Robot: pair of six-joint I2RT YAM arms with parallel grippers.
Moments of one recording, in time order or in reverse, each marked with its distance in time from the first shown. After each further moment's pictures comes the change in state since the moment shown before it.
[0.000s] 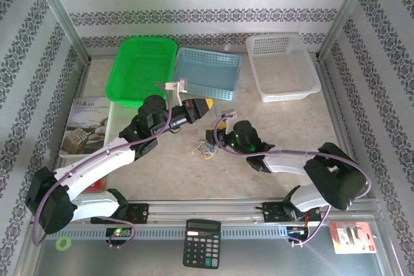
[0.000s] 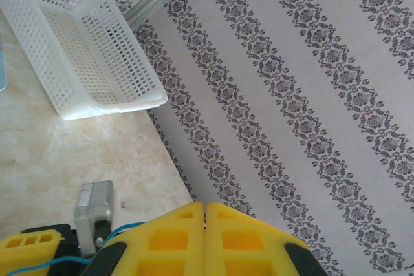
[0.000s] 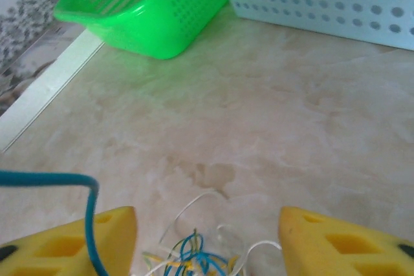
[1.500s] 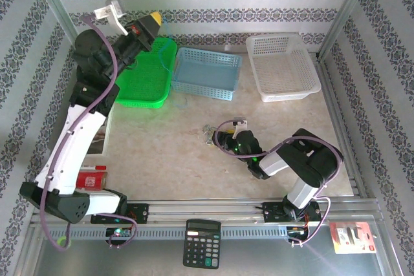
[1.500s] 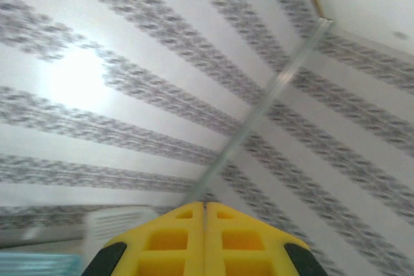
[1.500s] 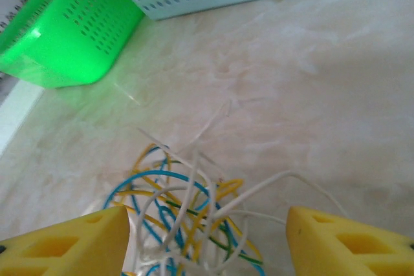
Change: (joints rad) left arm 0.431 0.116 0.732 -0.337 -0.007 0.228; right arm -0.035 0.216 -0.143 0.372 0.108 0.236
